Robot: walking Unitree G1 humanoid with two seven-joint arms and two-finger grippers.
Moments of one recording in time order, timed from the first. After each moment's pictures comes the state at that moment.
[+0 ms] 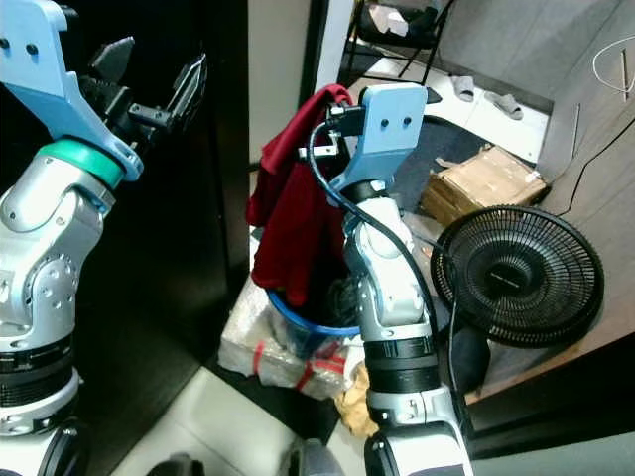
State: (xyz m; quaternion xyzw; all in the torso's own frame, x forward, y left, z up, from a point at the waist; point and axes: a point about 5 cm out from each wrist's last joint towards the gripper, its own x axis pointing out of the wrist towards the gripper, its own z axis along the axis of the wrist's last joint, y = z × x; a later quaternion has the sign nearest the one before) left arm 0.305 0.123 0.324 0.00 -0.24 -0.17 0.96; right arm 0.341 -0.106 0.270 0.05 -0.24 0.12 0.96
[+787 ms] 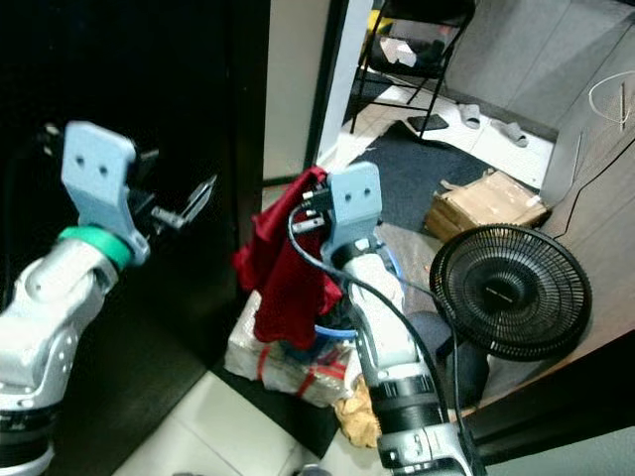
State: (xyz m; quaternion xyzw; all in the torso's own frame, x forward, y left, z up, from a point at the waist) left arm 0.305 0.152 0.221 0.13 -0.08 -0.12 0.98; right arm 0.334 -0.116 0.179 -0.04 -0.13 0.13 0.98
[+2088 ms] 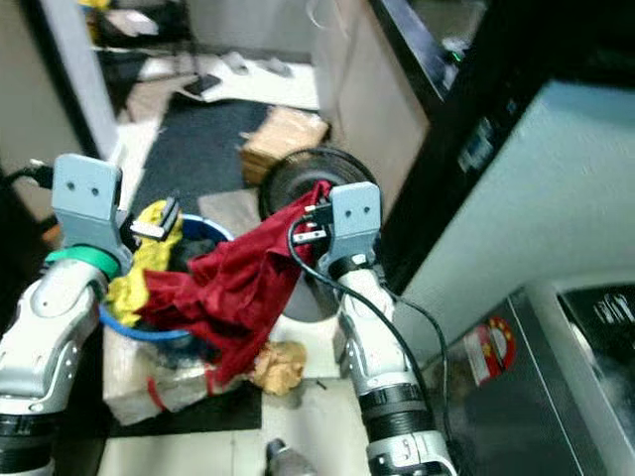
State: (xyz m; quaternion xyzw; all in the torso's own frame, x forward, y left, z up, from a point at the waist) left arm 0.310 0.163 0.210 0.09 -0.08 -0.05 0.99; right arm 0.337 -0.109 0.173 -0.01 -0.13 0.10 0.99
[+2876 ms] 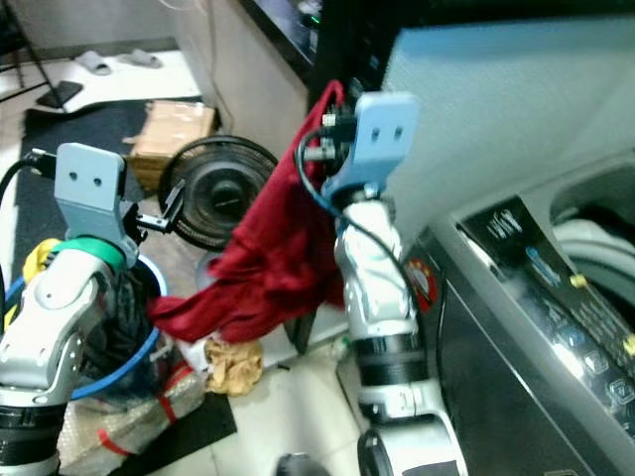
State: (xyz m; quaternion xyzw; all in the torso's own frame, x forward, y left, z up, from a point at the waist) left arm 0.313 0.156 0.217 0.09 -0.09 -0.07 0.99; right arm 0.349 -0.122 0.290 0.04 -0.31 0.05 0.95
